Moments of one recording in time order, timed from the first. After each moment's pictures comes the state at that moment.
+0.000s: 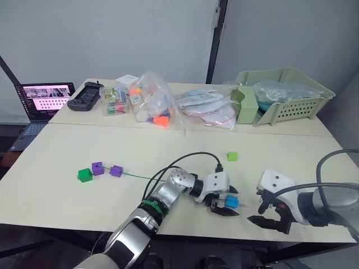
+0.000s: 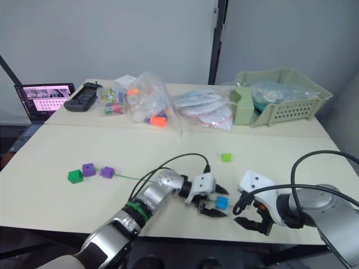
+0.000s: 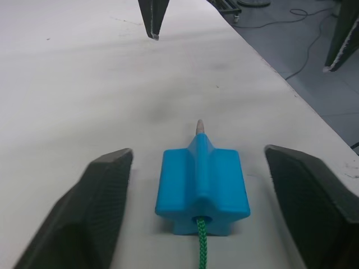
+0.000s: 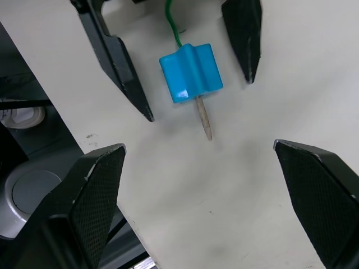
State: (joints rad) left arm -0.75 -0.03 -0.45 0.74 0.01 -0.16 -1.18; right arm -0.10 -1.11 -0.13 -0.85 0.45 1.28 0.88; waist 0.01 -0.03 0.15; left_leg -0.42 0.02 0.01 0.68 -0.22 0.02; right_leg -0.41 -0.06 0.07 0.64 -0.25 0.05
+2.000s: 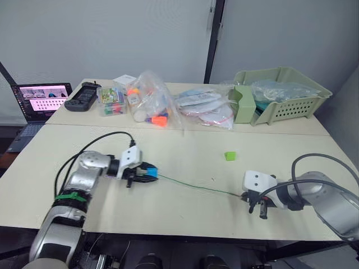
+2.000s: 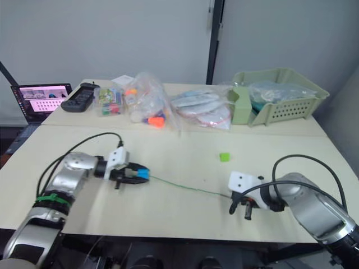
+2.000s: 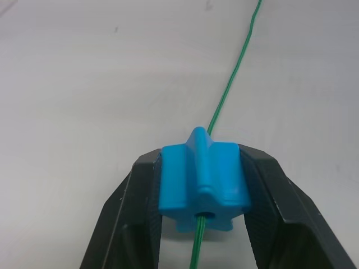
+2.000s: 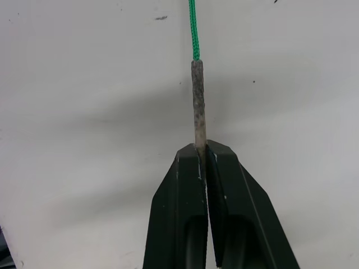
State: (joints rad) left arm -0.67 0.64 -0.13 0.72 -0.15 -0.20 -1.46; right arm -0.29 -1.09 0.27 -0.45 0.16 0.72 0.99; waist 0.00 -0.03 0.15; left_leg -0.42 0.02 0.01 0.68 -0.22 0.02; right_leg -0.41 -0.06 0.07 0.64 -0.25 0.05
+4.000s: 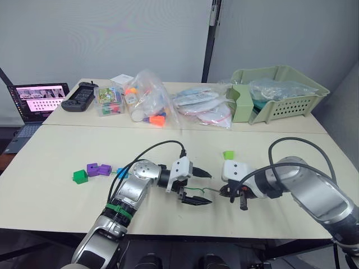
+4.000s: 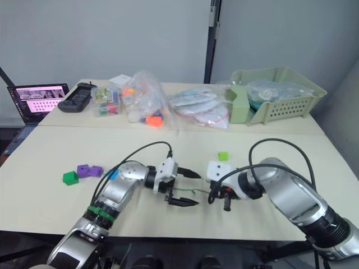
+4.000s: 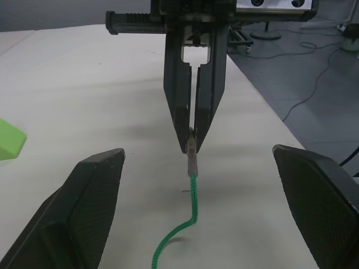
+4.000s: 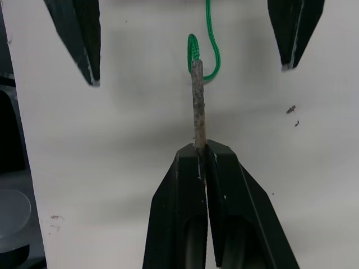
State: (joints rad) left arm -0.60 0.26 -0.33 0.32 -0.20 0.02 -1.32; right arm -0.54 -0.93 0.38 -0.49 0.18 0.93 1.10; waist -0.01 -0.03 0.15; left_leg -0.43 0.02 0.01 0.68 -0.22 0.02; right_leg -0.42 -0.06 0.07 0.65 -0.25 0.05
